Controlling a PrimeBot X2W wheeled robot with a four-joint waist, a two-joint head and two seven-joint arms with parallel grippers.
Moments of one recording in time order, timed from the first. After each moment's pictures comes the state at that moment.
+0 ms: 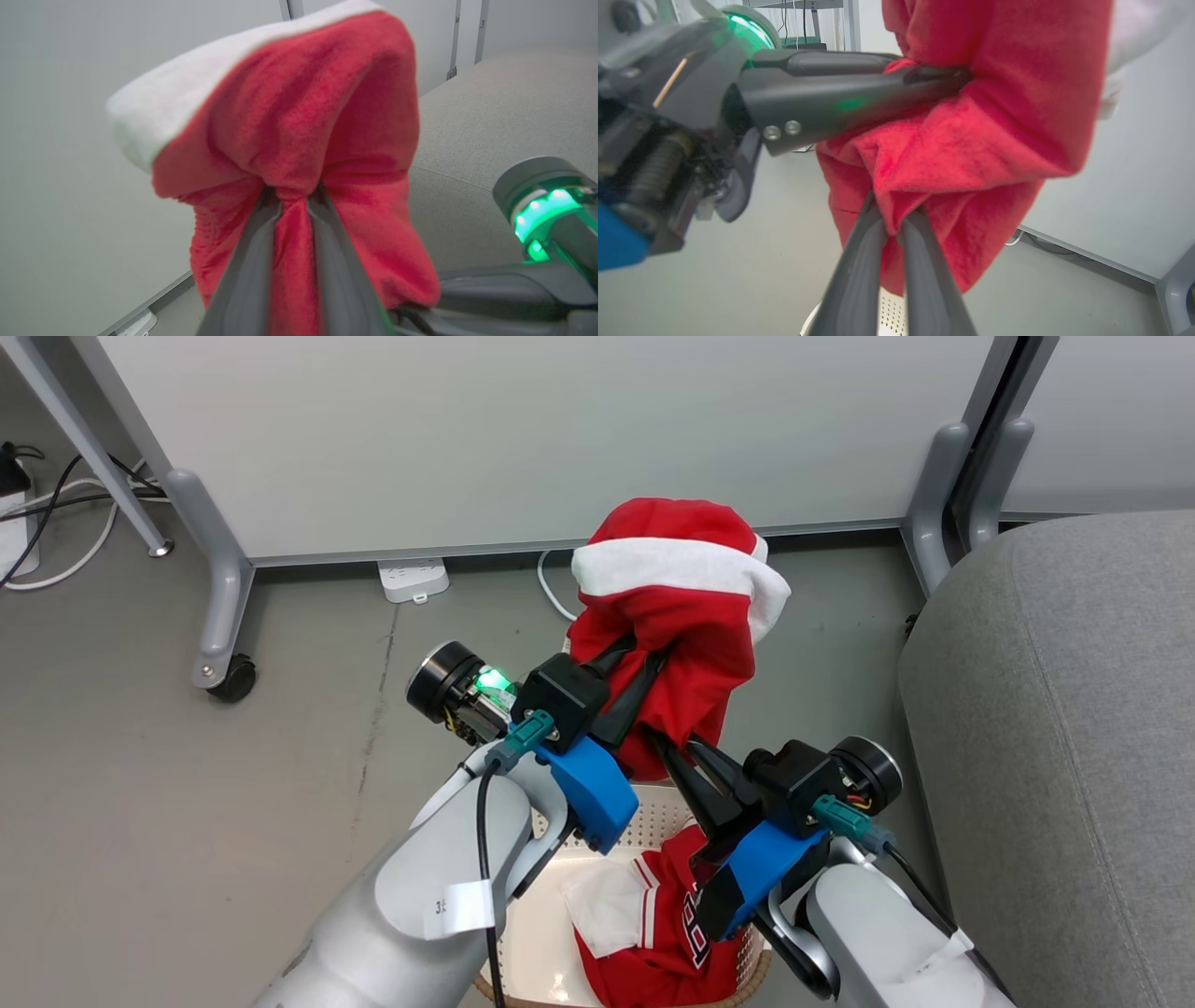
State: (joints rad) left arm -0.70 0.06 -0.78 0.67 -0.34 -0.13 -0.26; right arm -0.48 -0.05 0.53 0.54 0.19 0.13 -0.26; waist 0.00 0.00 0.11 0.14
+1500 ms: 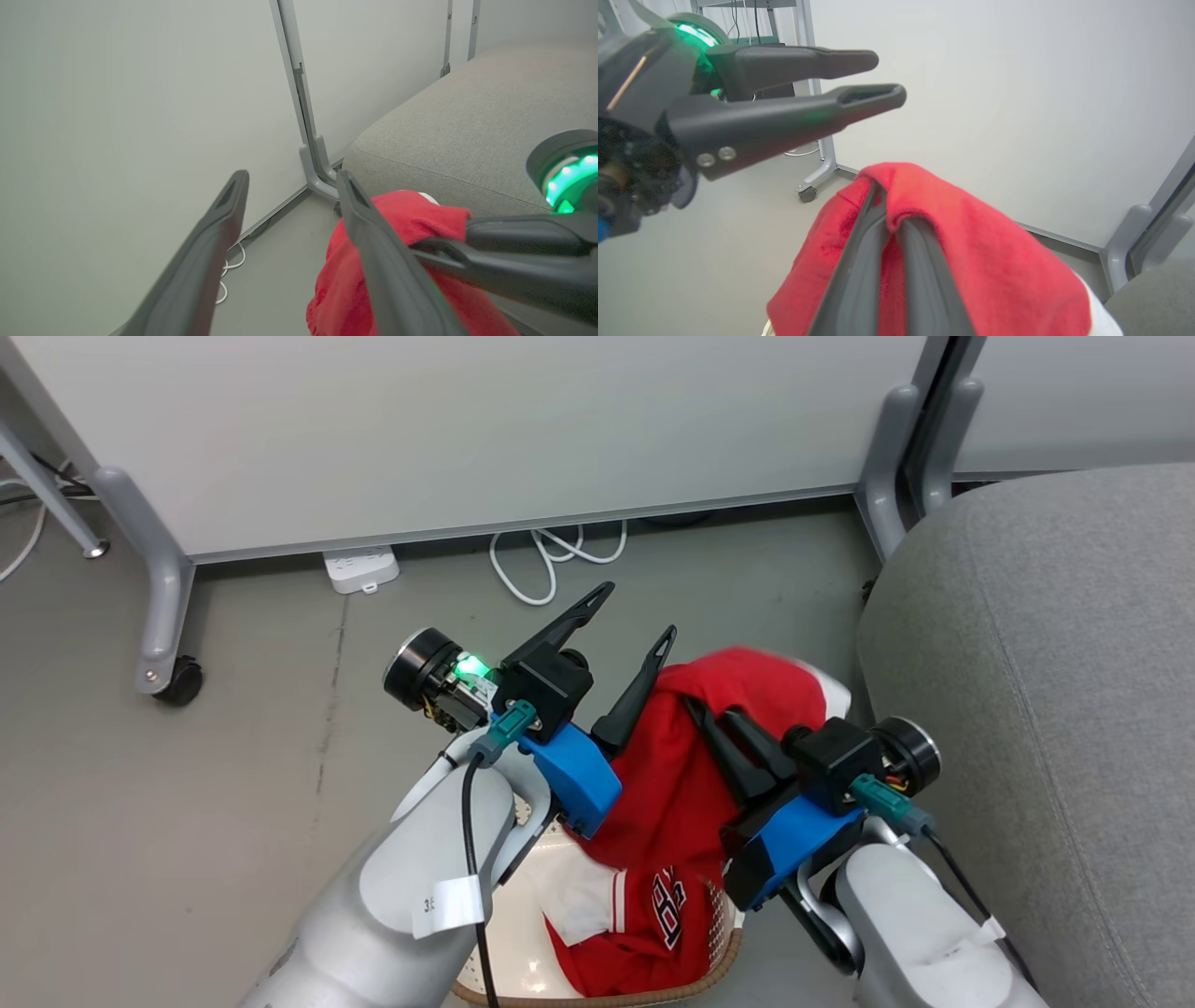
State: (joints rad) left arm -0.69 0.06 -0.71 0.66 -0.26 -0.13 -0.26; right arm -0.47 -0.05 0.44 0.52 0.14 0.13 -0.26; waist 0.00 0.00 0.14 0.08
